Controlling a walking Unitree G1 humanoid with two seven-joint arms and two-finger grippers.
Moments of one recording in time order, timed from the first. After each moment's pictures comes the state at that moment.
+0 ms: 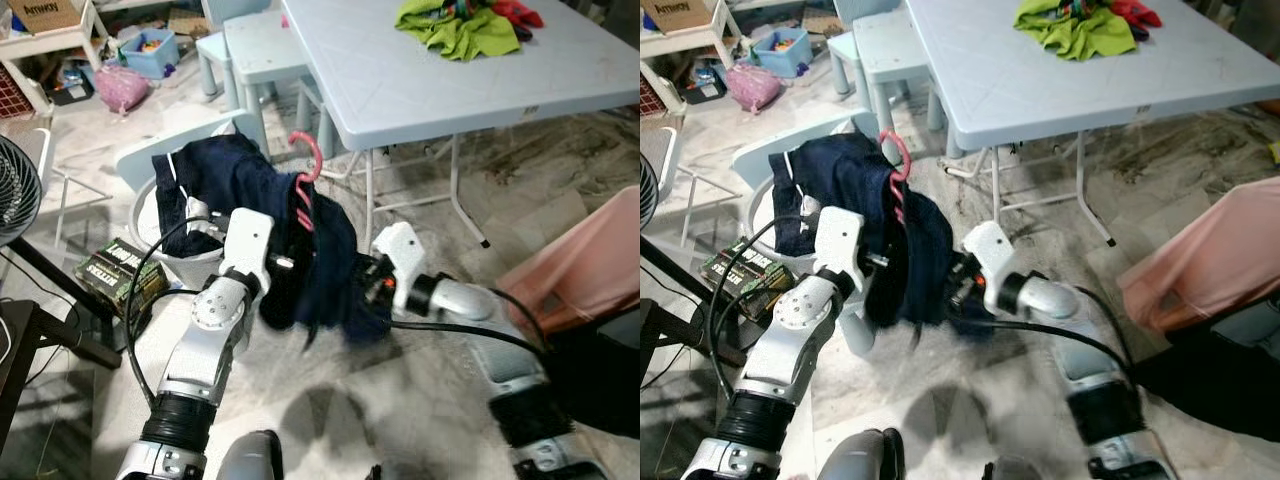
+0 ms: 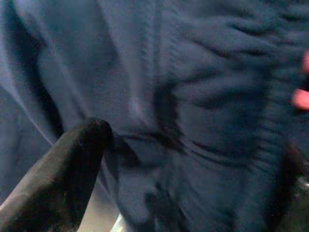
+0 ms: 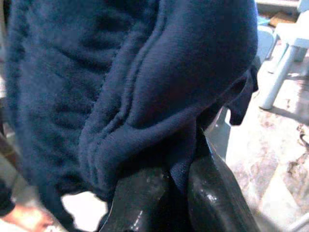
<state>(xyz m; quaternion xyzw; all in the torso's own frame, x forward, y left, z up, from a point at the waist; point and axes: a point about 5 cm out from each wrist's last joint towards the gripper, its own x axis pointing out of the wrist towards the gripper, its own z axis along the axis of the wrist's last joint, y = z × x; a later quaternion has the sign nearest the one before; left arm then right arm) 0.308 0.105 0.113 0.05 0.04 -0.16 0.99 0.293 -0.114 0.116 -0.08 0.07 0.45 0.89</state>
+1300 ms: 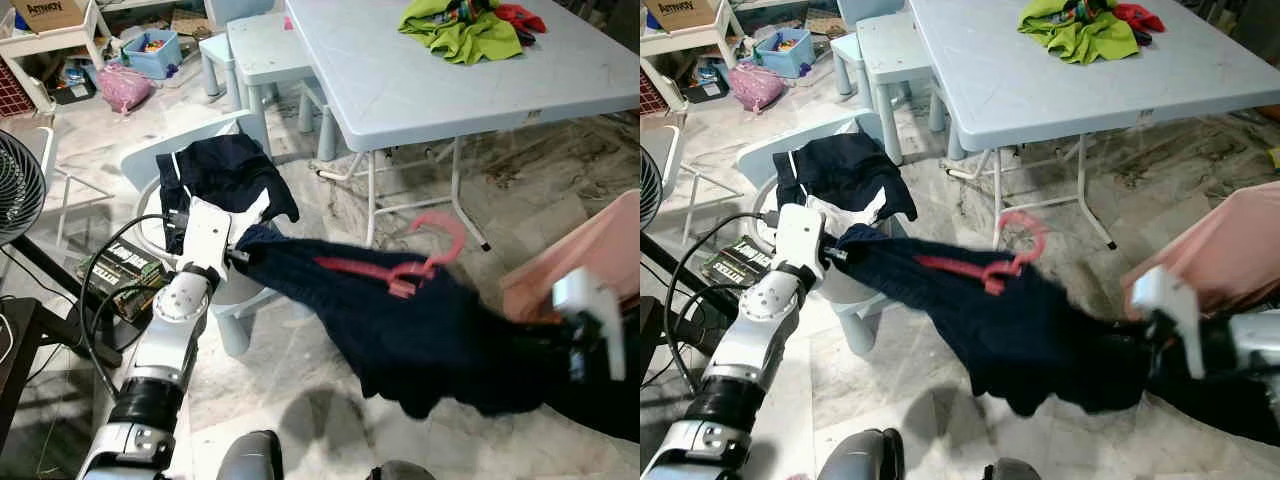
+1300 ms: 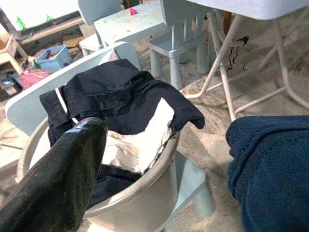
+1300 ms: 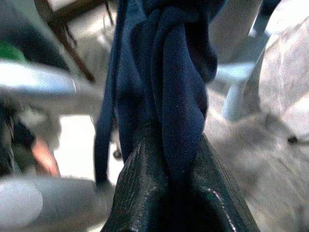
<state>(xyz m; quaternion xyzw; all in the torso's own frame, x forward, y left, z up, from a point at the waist) 0.324 0.158 0.105 0.09 0.05 -0.08 0.99 0.220 -0.286 0.160 -0.11 0.23 0.52 0.82</state>
